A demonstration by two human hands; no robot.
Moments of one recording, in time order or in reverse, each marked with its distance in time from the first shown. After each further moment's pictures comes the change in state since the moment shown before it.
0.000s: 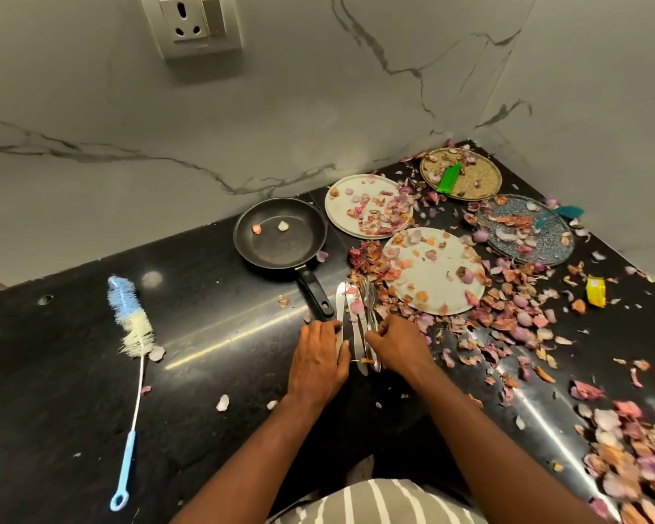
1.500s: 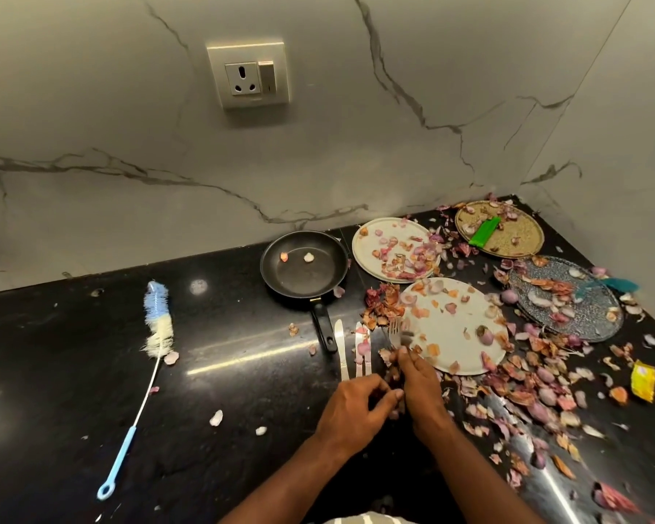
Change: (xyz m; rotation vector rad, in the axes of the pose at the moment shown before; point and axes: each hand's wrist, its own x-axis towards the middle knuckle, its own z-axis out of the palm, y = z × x) left_hand 0.005 0.089 -0.014 -0.462 -0.147 -0.169; right_hand 0.021 0.031 -0.010 1.028 -0.125 -0.020
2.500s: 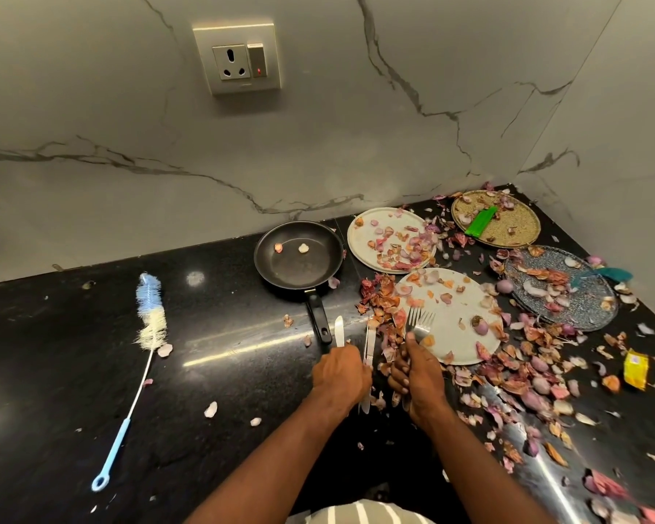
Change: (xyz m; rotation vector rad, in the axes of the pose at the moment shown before) left_hand 0.055 0.005 -0.004 0.615 -0.145 -0.417; right_hand 0.018 0.009 -0.014 0.291 -0.036 0.080
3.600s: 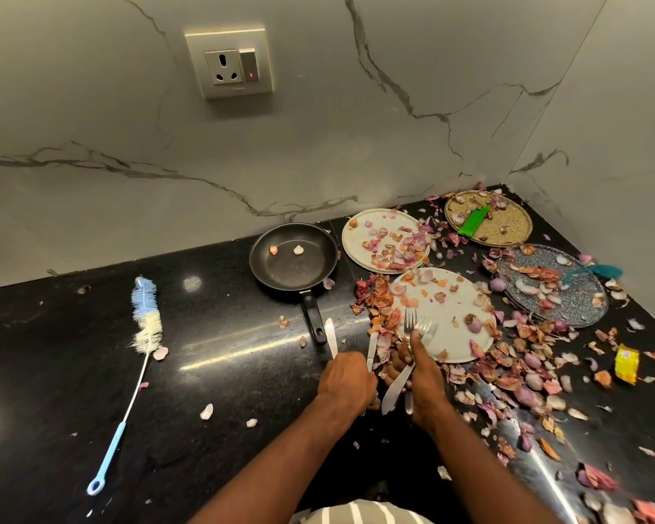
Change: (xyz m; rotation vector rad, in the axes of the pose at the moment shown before) left_hand -0.011 0.010 0.006 -0.056 -0.027 0.070; right_hand 0.009 0.004 -0.012 0.160 -0.057 0.098
